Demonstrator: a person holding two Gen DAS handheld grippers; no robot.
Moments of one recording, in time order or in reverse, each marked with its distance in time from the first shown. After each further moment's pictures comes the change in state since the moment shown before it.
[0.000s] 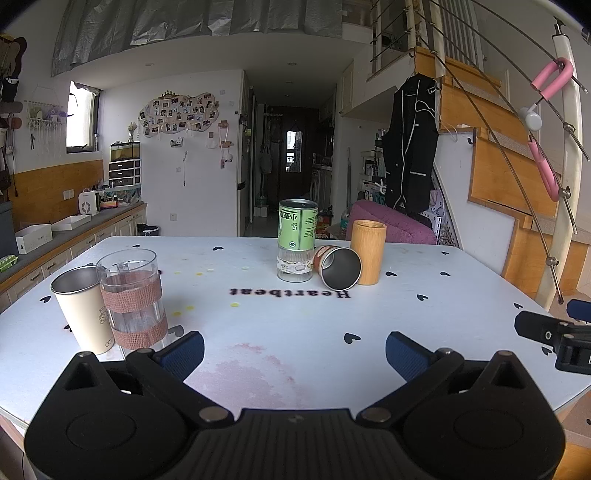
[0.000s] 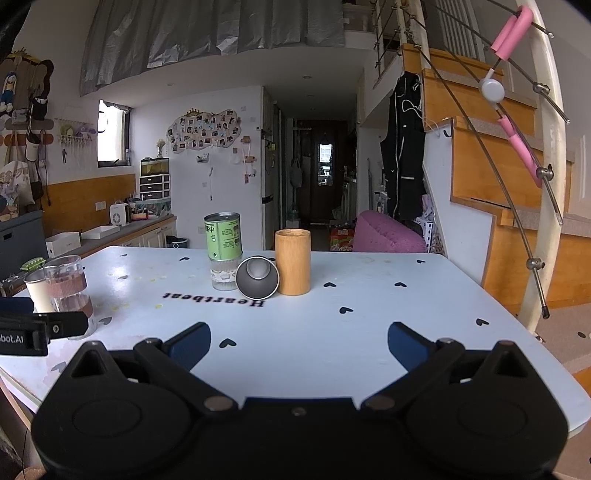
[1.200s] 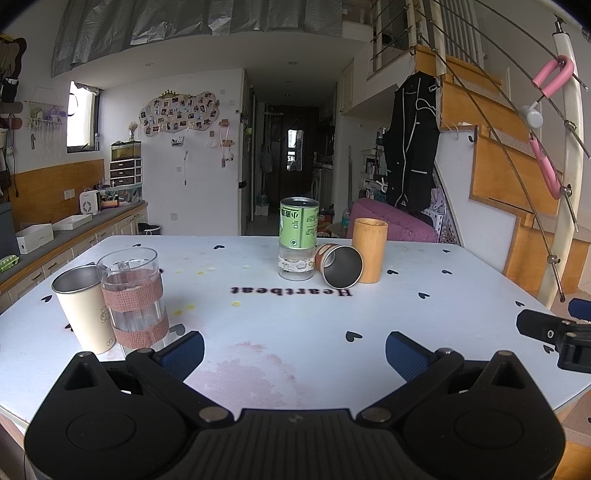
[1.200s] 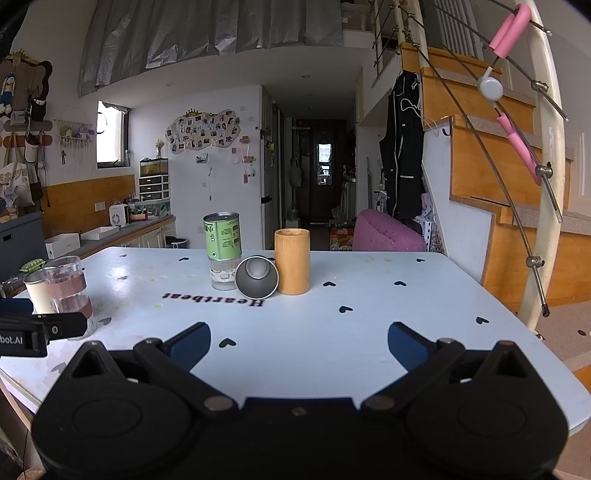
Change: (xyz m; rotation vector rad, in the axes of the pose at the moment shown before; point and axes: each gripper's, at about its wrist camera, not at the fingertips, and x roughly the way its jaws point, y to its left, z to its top) left arm -0.005 0.004 0.005 0.002 0.002 0.003; right arm 0.004 -0.003 -0.003 0.011 0.002 0.002
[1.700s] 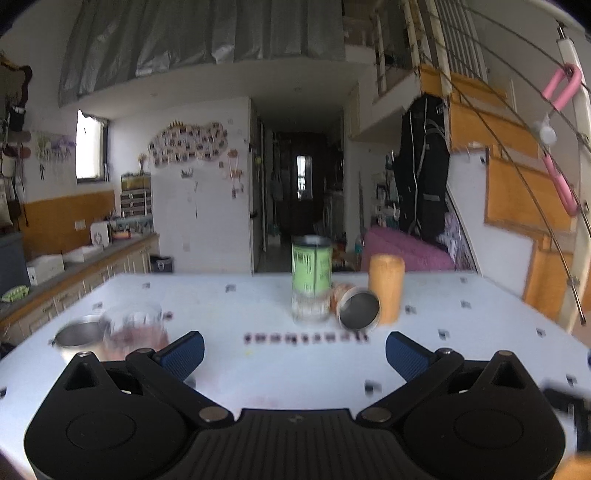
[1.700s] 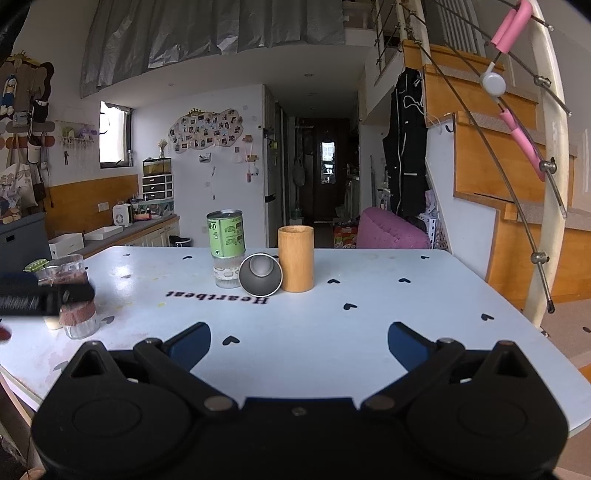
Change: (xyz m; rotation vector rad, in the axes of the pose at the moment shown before) left arm 0.031 -0.001 0.032 0.036 -0.120 0.060; right arm 0.004 0.002 -0.003 0.006 0.007 0.015
